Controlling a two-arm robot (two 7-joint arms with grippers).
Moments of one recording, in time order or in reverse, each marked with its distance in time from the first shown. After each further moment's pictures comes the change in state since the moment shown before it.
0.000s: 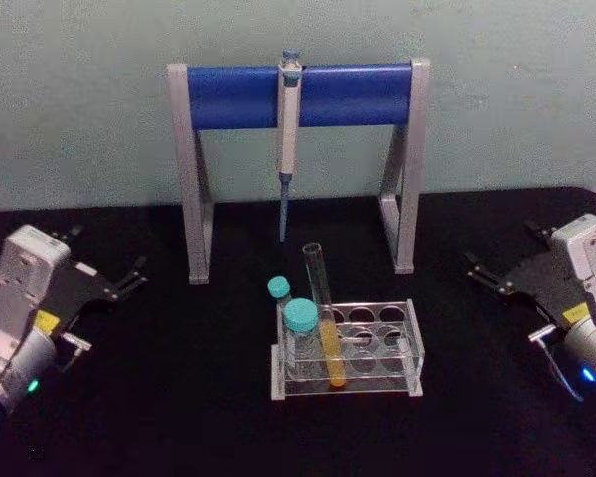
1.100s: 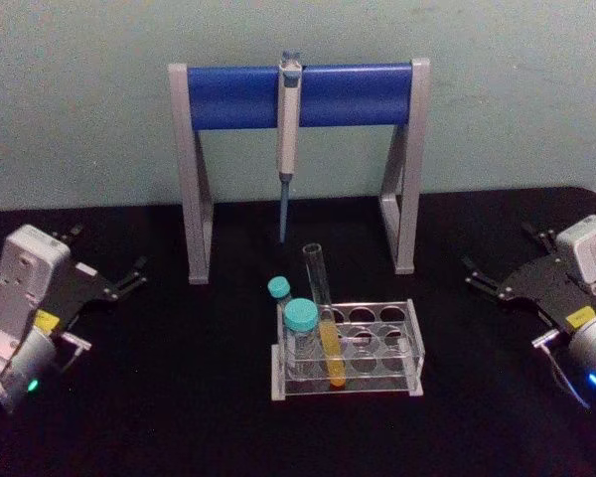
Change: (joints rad) left arm 0.000 0.000 0.000 0.000 0.000 0.000 0.000; right arm -0.036 0.018 0.026 -0.056 0.010 0.021 0.040
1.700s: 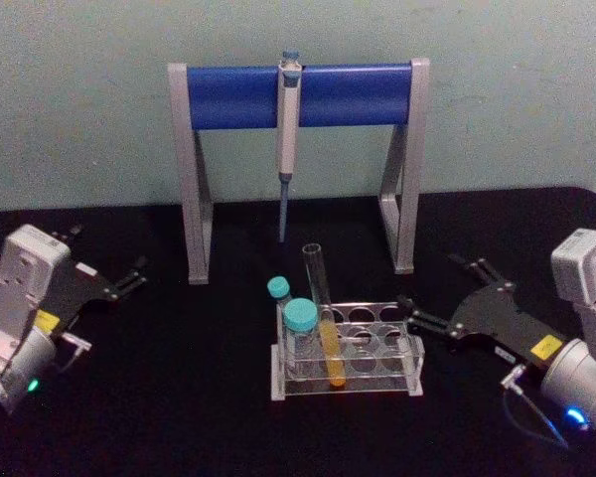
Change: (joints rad) left arm 0.000 0.000 0.000 0.000 0.000 0.000 0.000; right arm -0.109 0.024 0.029 -0.197 0.179 0.042 0.257
